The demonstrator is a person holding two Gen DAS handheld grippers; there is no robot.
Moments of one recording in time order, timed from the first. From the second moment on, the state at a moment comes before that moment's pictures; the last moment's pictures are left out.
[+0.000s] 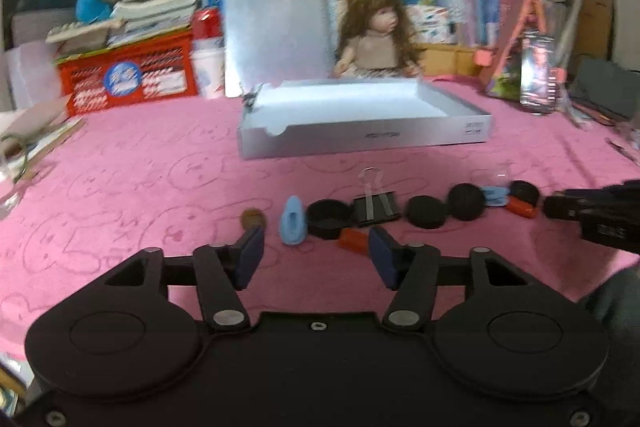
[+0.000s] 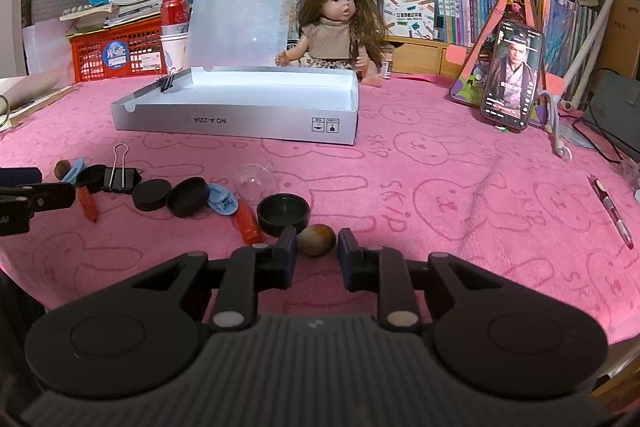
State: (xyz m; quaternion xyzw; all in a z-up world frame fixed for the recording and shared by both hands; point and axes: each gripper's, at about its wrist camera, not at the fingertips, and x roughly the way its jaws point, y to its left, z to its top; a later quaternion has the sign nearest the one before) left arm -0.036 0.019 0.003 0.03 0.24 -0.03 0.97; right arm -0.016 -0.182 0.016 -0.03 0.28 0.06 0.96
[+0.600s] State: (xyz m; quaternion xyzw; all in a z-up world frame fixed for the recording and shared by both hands) left arm -0.022 0.007 -0.011 0.08 0.24 -0.14 0.96; right arm -0.008 -0.192 0.012 -0.06 0.26 0.13 0.95
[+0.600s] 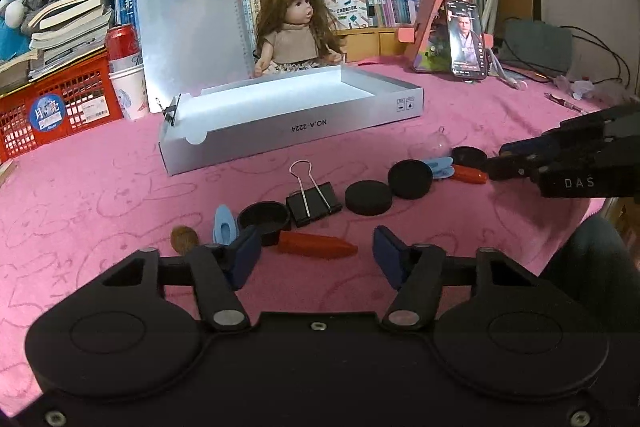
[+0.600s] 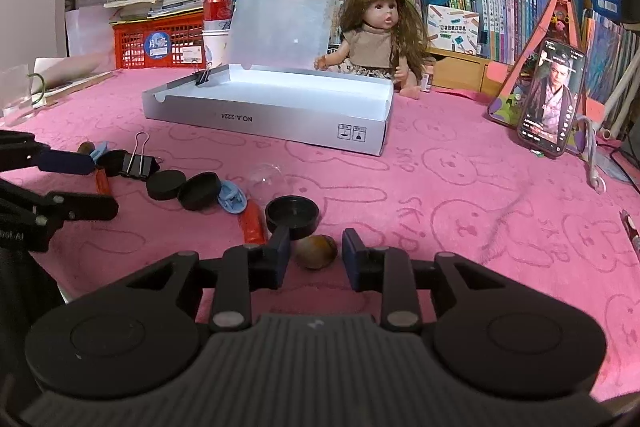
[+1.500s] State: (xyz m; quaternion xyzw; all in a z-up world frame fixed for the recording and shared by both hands) left arm 0.009 0.008 0.050 0.01 0.25 -0.08 0.97; right arm 0.027 -0.192 0.058 0.07 0.28 0.10 0.95
